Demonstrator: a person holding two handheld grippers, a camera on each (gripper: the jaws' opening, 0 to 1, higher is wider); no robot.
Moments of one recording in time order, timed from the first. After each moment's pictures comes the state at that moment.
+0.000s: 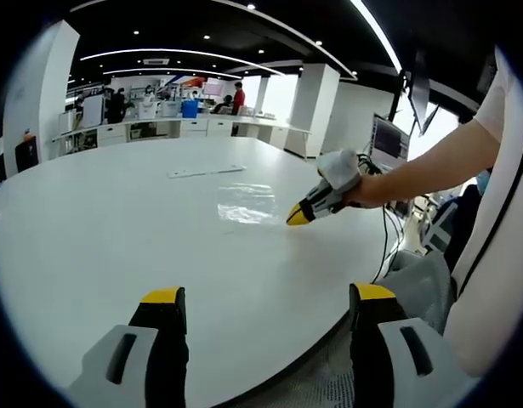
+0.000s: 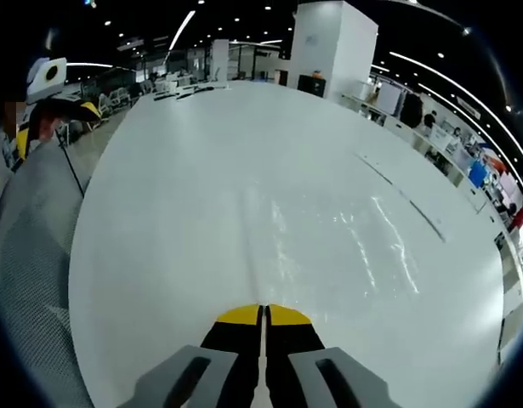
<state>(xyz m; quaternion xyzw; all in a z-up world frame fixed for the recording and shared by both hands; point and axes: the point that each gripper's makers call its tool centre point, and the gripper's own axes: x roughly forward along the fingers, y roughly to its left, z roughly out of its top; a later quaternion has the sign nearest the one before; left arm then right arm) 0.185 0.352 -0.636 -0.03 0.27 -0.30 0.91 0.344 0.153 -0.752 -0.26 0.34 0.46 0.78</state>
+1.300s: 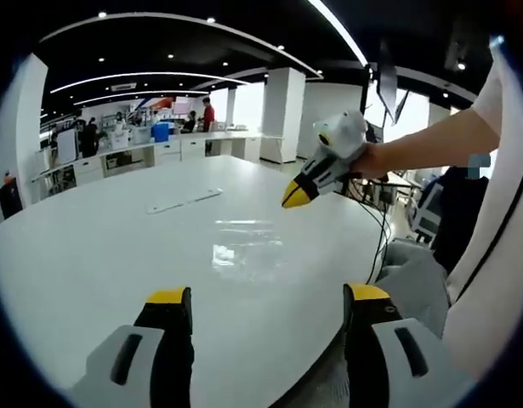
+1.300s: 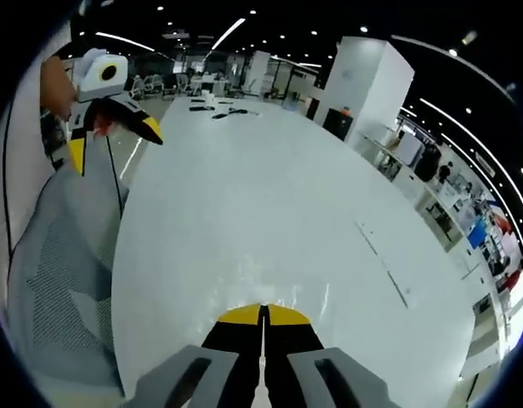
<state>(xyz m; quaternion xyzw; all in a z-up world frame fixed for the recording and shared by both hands) 0.200 0.332 -0.600 0.02 0.22 -0.36 0.91 0.318 0.166 -0.640 -0.32 0.26 0.51 0.76</state>
